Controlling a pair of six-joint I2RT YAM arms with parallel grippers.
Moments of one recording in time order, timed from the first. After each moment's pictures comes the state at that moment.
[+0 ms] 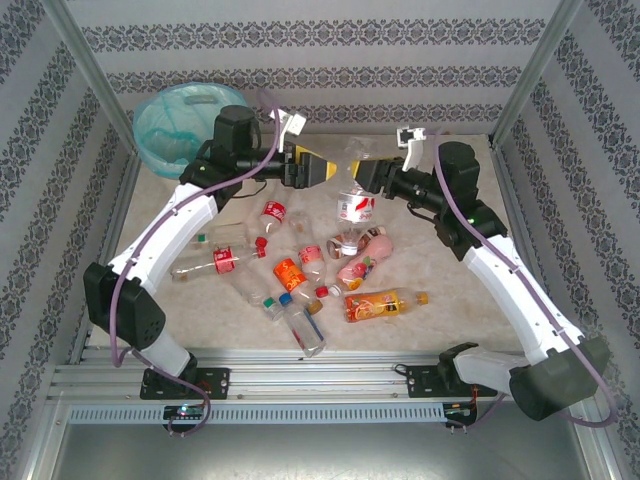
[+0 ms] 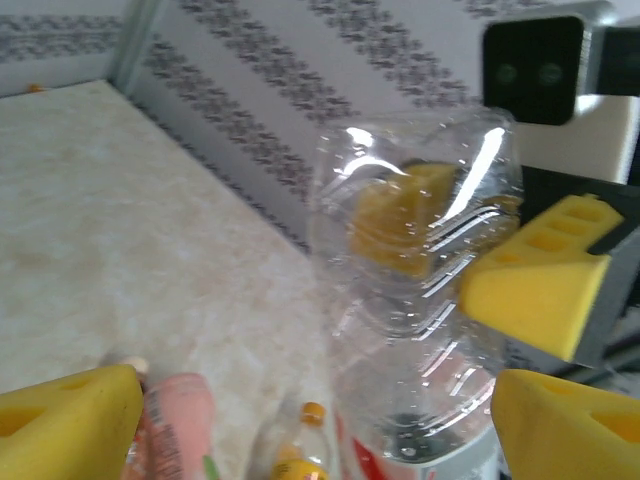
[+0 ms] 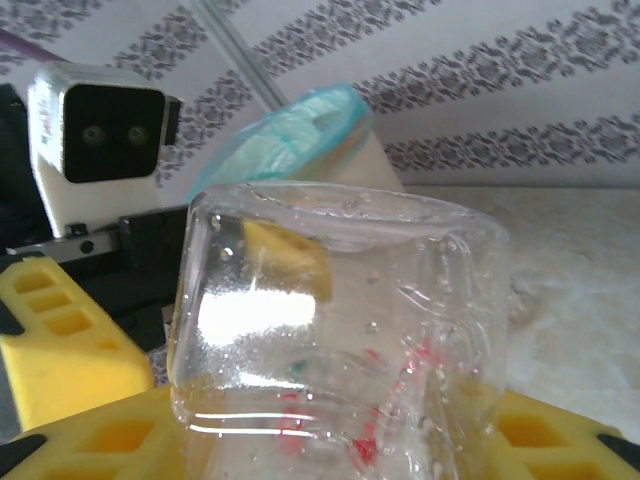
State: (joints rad) left arm -0.40 1.60 1.57 -0.27 0.92 -0.38; right arm 0.35 1.19 1.18 -0.15 -0.55 0.52
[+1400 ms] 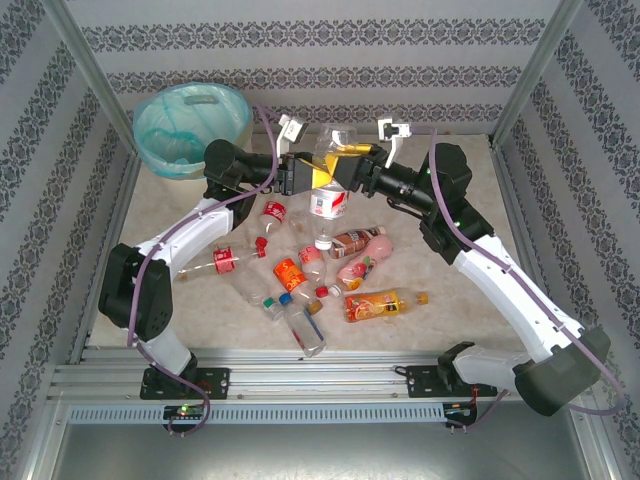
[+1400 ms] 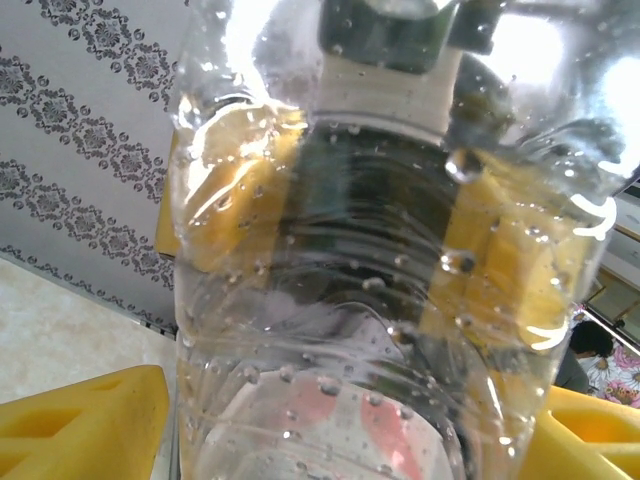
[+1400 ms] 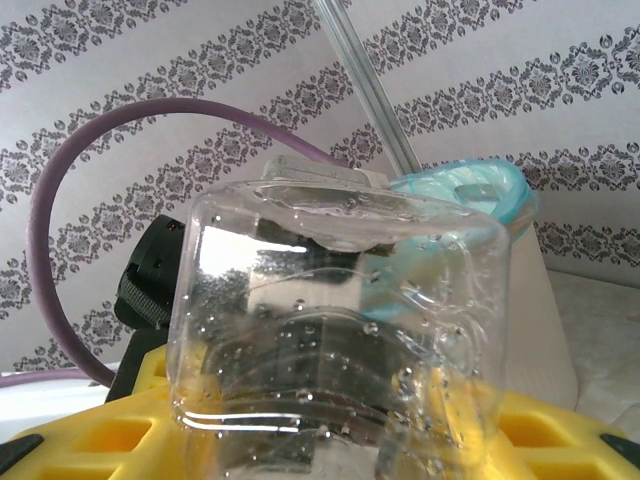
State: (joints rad) left arm -0.41 1.68 1.31 0.95 1.29 -1.27; right arm 0.50 1.21 1.21 0.08 -0.56 0.56
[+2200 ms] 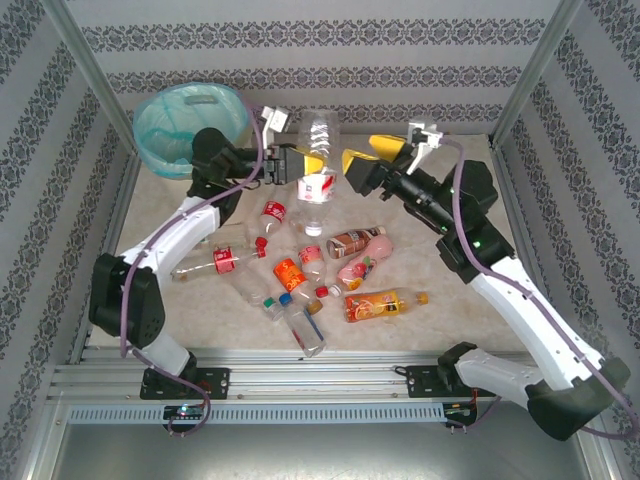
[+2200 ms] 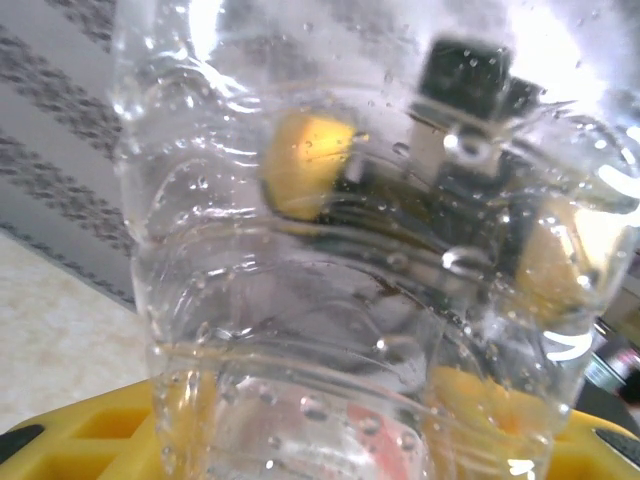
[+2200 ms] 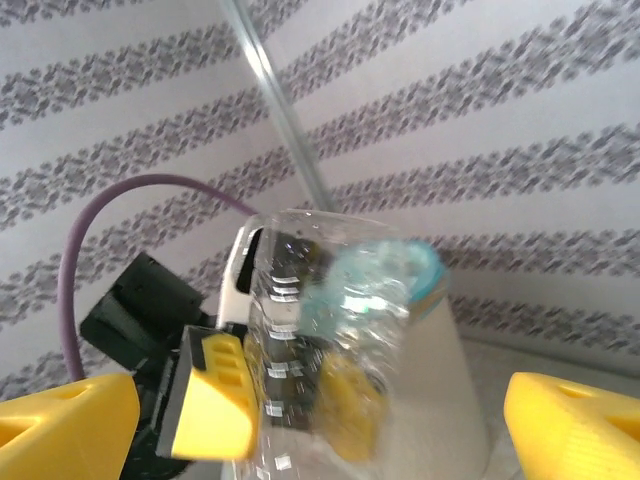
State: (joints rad) left arm -0.33 1.60 1.32 0.67 1.23 -1.10; right arm 0.50 1.05 1.15 0.08 -0.31 0.47
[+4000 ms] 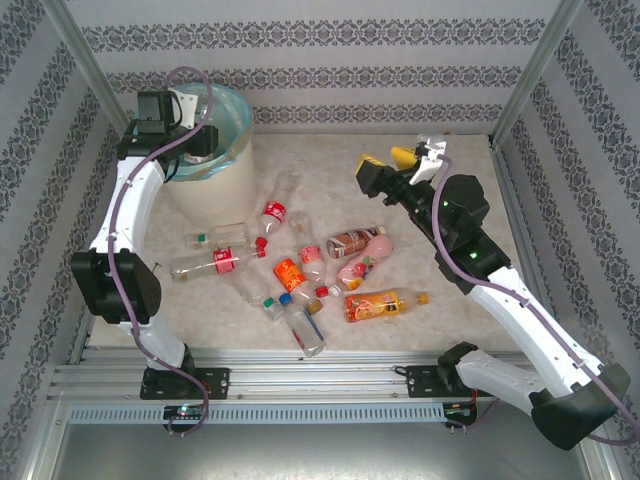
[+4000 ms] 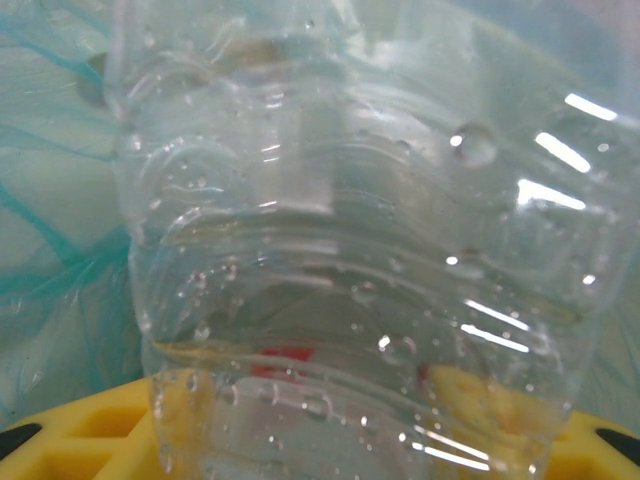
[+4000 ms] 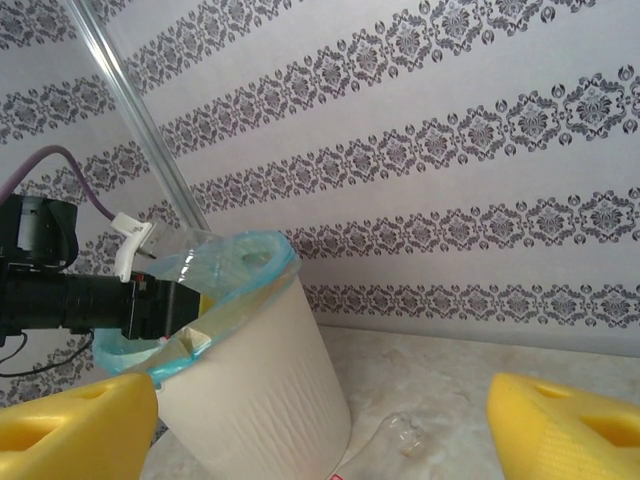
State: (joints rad) left arm 0.05 1.73 1.76 -0.67 0.18 0.08; right arm 0.50 1.01 1.02 0.05 -0.07 0.38
